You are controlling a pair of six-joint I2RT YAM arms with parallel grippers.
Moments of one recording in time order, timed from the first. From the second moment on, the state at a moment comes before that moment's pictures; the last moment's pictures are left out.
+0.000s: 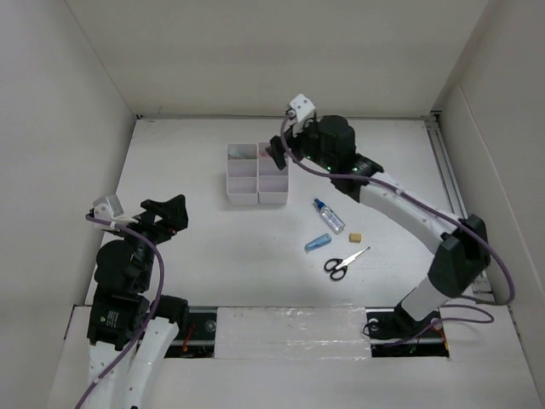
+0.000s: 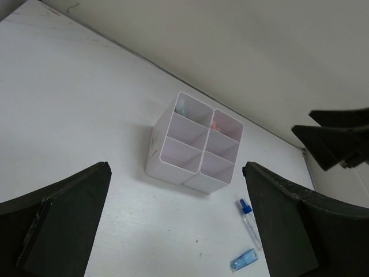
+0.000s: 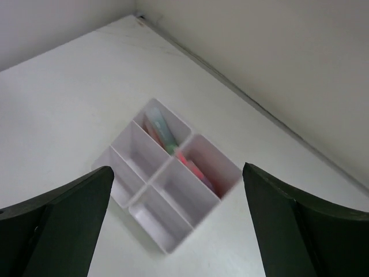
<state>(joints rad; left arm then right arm) -0.21 0.29 0.78 -0.53 -0.22 -0.60 0.68 1.66 1.47 0.05 -0.12 -0.16</state>
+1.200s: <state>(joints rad) -0.21 0.33 0.78 -0.53 -0.21 -0.60 0.49 1.69 0.90 -0.07 -0.02 0.21</state>
